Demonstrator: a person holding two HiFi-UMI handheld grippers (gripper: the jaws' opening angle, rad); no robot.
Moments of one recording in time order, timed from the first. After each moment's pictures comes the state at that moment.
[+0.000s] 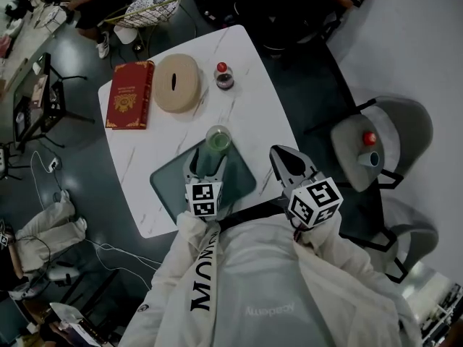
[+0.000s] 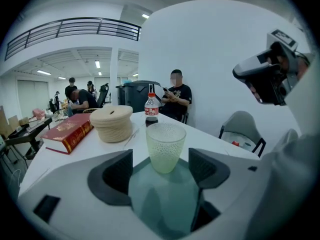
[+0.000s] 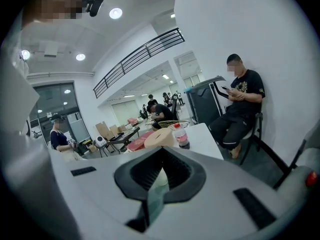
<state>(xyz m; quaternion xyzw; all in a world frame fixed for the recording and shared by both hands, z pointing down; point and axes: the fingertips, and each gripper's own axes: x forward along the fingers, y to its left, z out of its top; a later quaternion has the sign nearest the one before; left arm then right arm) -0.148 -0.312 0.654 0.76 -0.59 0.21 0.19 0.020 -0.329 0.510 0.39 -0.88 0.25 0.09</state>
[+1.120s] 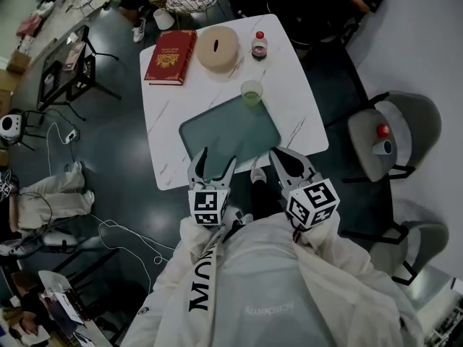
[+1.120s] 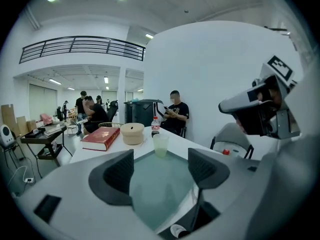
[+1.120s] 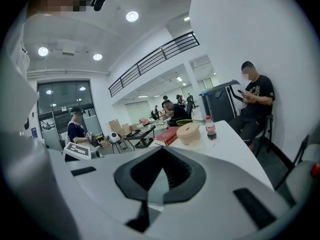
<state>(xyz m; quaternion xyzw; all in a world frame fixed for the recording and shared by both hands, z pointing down) -0.182 -0.123 0.551 0.76 -0.62 0.14 0.13 -0.044 -0.146 0.481 0.34 -0.91 0.21 0.08</state>
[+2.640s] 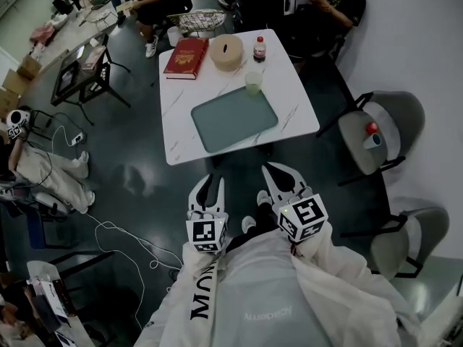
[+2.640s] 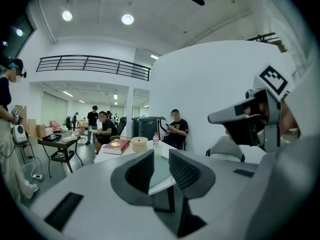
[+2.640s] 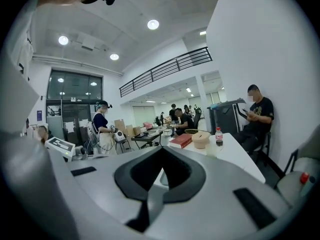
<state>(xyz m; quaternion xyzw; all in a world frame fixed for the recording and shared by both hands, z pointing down) -0.172 0.099 0.477 0.74 -0.66 0.06 0.08 -0.045 0.053 0.423 0.34 -0.93 0.13 0.06</state>
